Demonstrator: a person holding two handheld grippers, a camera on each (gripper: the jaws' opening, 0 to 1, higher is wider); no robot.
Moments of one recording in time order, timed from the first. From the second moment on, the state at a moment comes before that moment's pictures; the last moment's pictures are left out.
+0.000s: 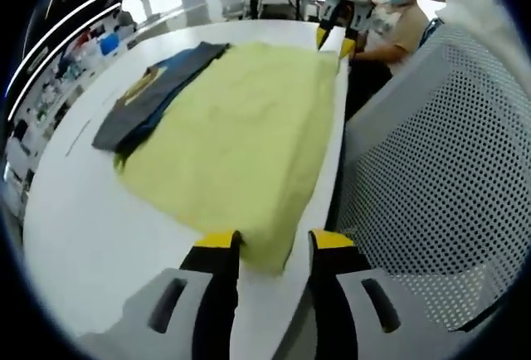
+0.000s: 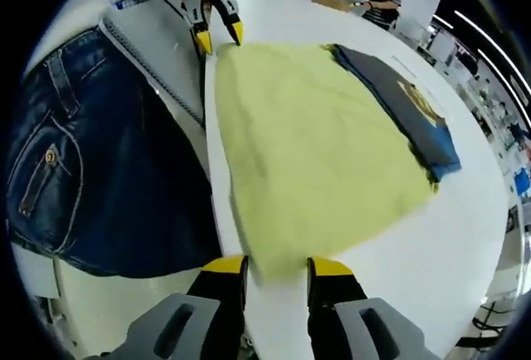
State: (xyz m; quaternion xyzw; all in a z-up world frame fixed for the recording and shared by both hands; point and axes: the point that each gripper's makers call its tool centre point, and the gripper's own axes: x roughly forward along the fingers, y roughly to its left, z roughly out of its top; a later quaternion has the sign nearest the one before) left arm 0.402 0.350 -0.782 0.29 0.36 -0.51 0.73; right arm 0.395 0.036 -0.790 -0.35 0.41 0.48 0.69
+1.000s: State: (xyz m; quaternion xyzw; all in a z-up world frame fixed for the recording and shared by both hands) left arm 0.408 0.361 -0.789 0.33 0.36 -0.50 0.72; right arm 0.408 0.036 -0.792 -0.37 0.40 0.47 0.69
